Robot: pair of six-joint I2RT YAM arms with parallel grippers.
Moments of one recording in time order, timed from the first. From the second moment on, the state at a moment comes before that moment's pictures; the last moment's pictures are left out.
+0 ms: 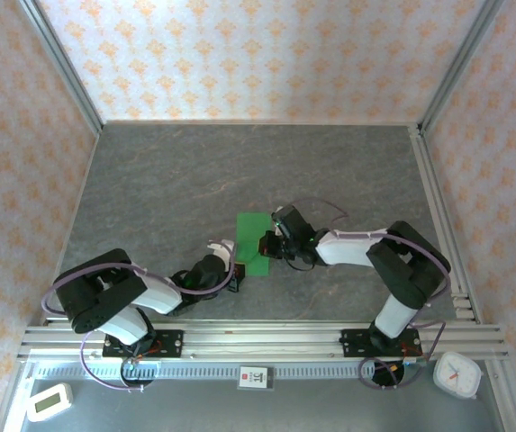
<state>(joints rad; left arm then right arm) -0.85 1.51 0.20 0.71 -0.11 -0.63 0.76 1.67 0.76 0.07 -0.24 0.85</state>
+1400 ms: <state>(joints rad) -0.85 1.42 0.20 0.58 -0.12 -0.67 0.77 1.79 0.83 0.10 -0.20 0.82</state>
